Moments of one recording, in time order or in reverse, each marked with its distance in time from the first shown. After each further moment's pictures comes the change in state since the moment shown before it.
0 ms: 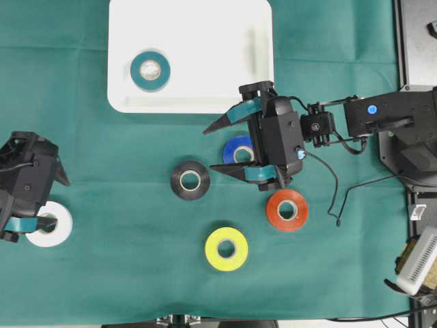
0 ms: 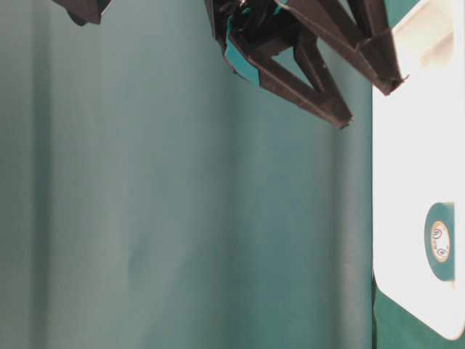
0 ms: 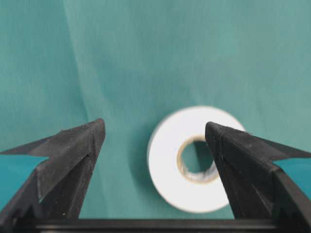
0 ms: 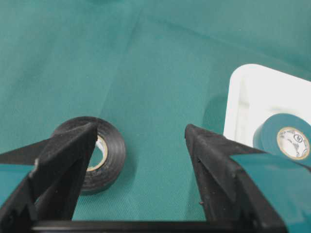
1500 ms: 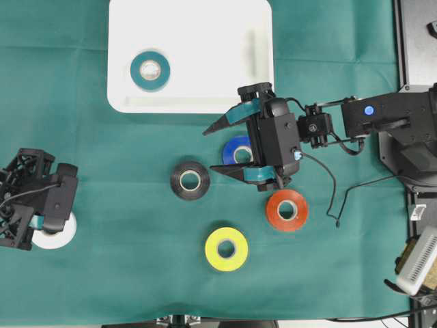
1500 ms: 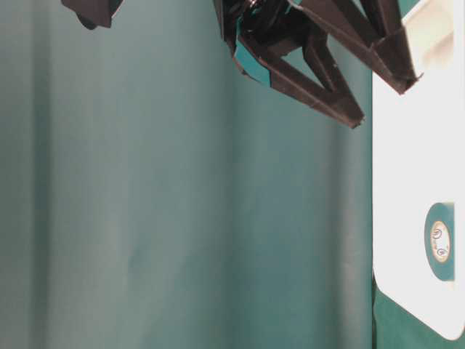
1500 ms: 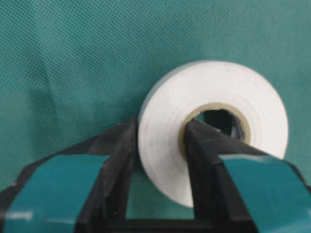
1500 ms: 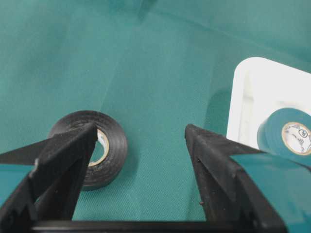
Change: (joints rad) left arm -0.058 0.239 -0.012 0.002 -0.055 -0.081; right arm 0.002 0.017 -0.002 0.000 0.002 -0.002
